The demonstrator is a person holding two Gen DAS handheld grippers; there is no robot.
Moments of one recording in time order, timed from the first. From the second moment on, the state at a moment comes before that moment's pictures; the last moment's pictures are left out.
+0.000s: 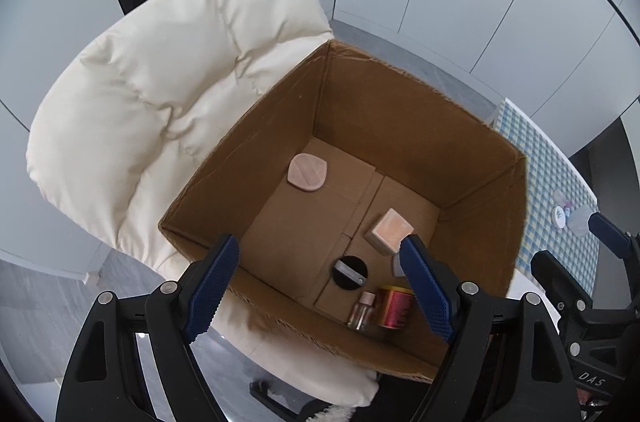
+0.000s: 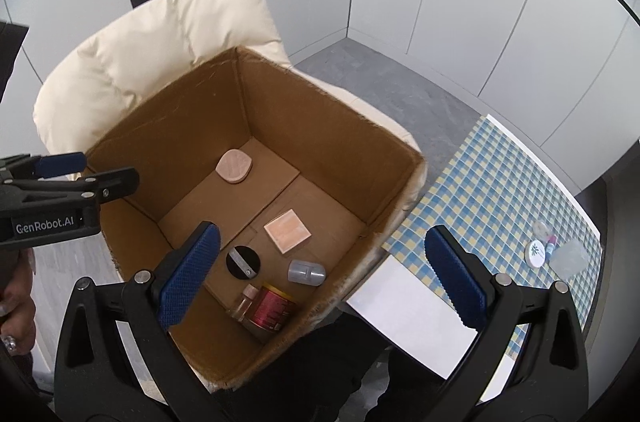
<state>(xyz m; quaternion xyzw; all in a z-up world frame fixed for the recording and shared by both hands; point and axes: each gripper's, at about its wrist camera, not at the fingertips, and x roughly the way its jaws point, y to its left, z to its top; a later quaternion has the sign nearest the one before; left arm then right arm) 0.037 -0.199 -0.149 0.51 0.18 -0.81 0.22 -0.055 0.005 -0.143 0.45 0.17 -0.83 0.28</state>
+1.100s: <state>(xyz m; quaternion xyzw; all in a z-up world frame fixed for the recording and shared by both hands) 0.147 -0.099 -0.108 0.50 0.19 -0.82 0.20 0.053 0.114 -0.093 0.43 0.14 -0.85 0.26</state>
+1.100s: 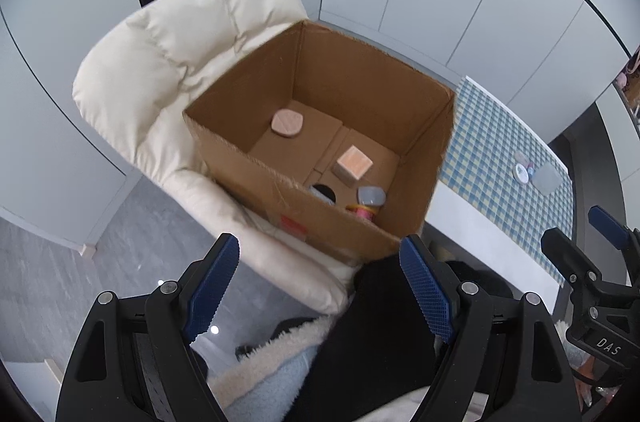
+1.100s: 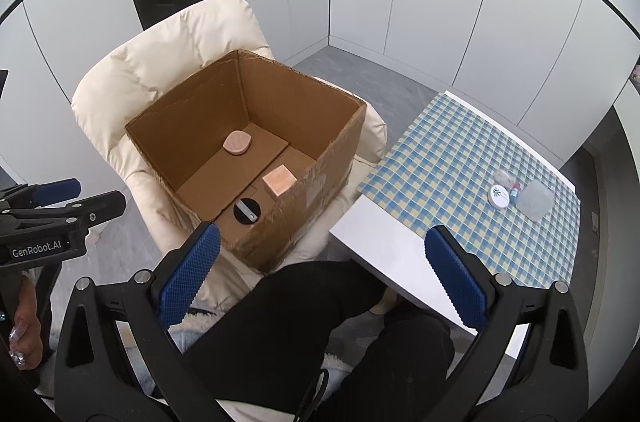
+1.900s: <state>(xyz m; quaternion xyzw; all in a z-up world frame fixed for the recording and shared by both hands) 0.203 -0.056 -0.118 0.49 0.19 -0.83 0.20 0.120 0.166 -0.121 0.46 0.13 -0.84 0.25</state>
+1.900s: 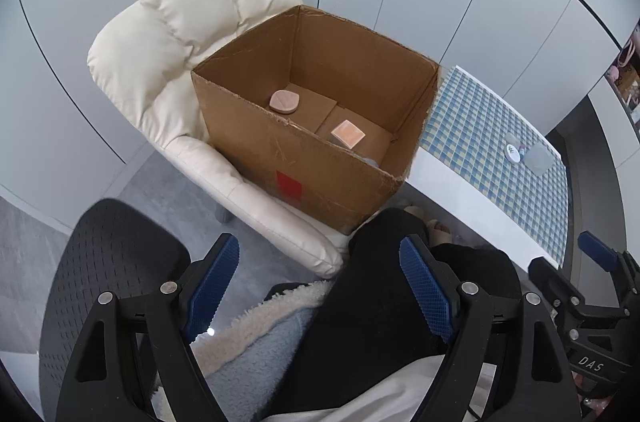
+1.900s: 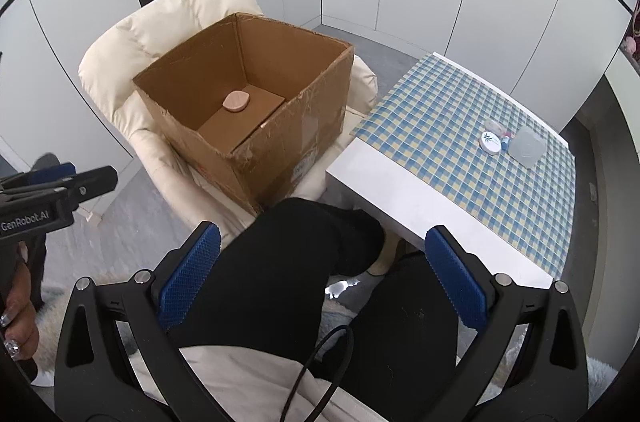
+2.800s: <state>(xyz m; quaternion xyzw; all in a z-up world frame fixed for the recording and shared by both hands) 0.176 -0.026 -0.117 0.49 0.16 -0.84 0.17 0.125 0.190 -0.122 0.47 0.11 -0.84 0.24</state>
